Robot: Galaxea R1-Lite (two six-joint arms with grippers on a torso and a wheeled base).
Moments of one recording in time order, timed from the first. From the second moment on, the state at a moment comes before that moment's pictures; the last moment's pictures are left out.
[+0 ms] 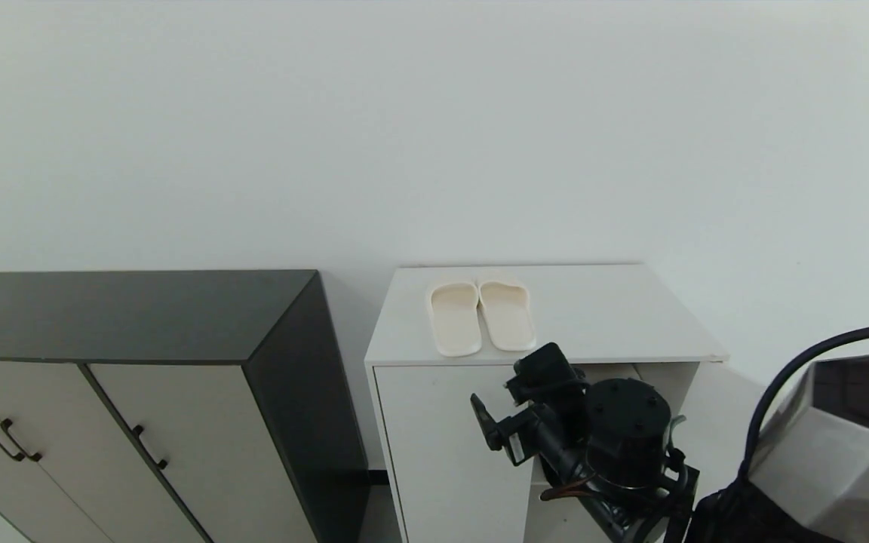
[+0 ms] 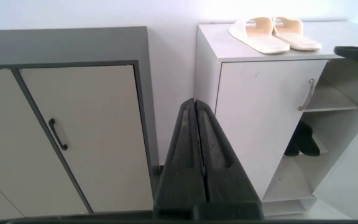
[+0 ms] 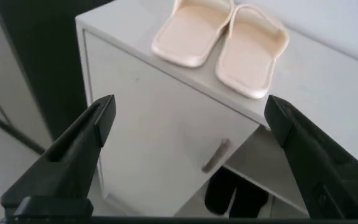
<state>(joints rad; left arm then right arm) 0.00 0.00 0.00 0.00 -0.03 0.00 0.87 2.08 -0.66 -1.32 -0.42 -0.16</state>
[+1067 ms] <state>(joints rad) 0.00 0.00 0.00 0.00 -0.04 0.01 0.92 1.99 -1.15 -0.44 -0.66 0.29</state>
